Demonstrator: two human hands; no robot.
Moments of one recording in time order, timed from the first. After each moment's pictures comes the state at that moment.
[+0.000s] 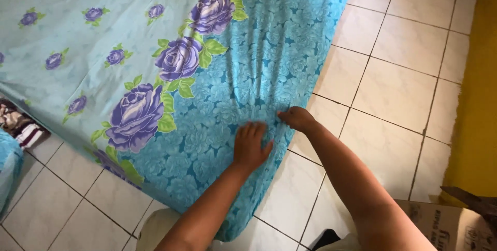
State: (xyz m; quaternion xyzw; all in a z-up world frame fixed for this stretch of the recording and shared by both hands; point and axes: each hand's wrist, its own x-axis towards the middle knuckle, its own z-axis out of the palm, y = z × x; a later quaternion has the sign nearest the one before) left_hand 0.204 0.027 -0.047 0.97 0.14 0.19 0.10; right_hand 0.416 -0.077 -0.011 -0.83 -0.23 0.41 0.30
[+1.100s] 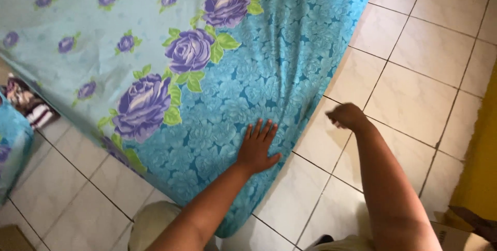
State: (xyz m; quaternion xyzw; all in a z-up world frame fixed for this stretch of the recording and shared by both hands) left_hand 0.200 0.026 -0.049 0.98 0.11 0.04 0.14; right_hand 0.543 -0.141 -0.081 -0.87 -0.20 0.38 0.24
